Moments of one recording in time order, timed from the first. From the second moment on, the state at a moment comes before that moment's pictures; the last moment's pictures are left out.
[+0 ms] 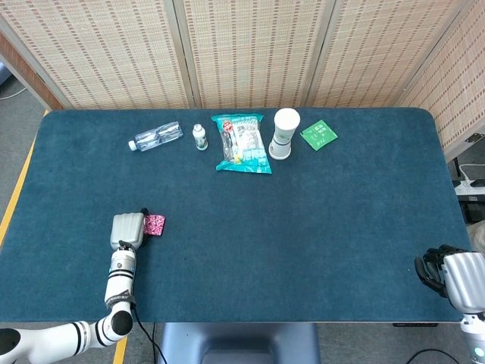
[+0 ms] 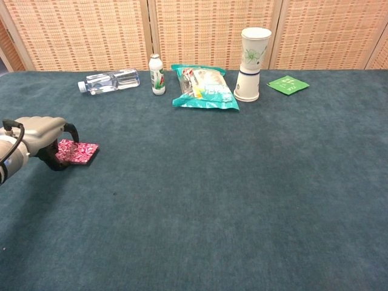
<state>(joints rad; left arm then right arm) -0.66 -1.73 -0.22 -1.35 0.66 1.19 0.81 0.03 -1.11 0.05 -1.55 -1.64 1.64 0.07</state>
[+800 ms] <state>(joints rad) -0.49 -1.50 -0.09 -1.52 0.89 1.30 0.65 0.03 -1.12 0.05 -1.55 -1.64 1.63 0.06</state>
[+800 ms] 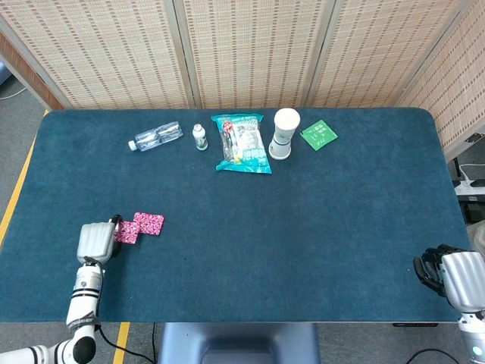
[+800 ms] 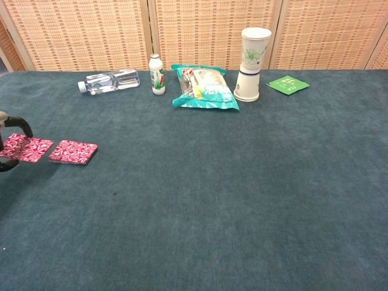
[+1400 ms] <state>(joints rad) -0.40 -1.50 -0.05 -1.39 0.91 1.26 0.55 0.04 -1.12 0.05 -1.56 -1.63 1.61 0.04</state>
